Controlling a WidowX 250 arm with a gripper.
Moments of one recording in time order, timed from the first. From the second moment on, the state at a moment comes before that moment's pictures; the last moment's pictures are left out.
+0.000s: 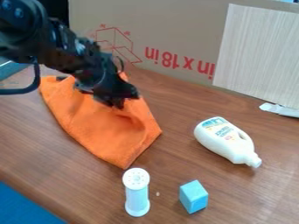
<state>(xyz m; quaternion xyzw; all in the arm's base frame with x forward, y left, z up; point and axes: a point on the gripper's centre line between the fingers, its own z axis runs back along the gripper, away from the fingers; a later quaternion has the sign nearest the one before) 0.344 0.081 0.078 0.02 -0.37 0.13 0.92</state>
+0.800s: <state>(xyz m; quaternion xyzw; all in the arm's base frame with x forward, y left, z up) 0.279 0.134 0.152 -0.09 -0.40 0.17 0.90</state>
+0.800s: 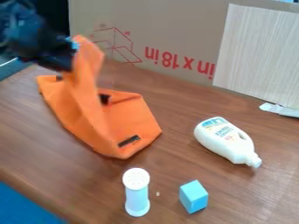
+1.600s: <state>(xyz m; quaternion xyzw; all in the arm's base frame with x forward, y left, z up) 0.187 0.190 0.140 -0.08 -0.26 0.34 0.90</state>
